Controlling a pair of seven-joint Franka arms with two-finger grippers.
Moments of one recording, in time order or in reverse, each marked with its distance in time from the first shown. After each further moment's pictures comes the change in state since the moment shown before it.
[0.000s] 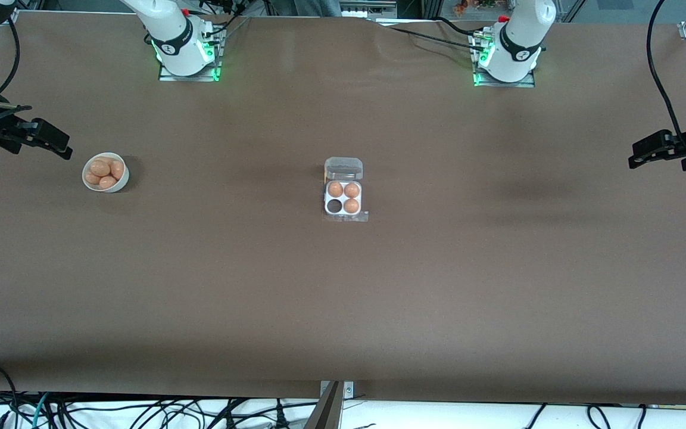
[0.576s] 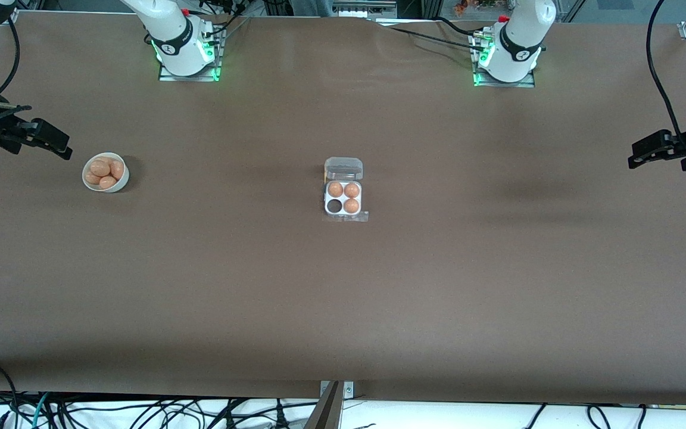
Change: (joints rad) left arm -0.001 0.000 0.000 0.000 0.000 0.000 0.000; right arm 0.000 -0.002 0.000 0.002 0.000 0.005 0.013
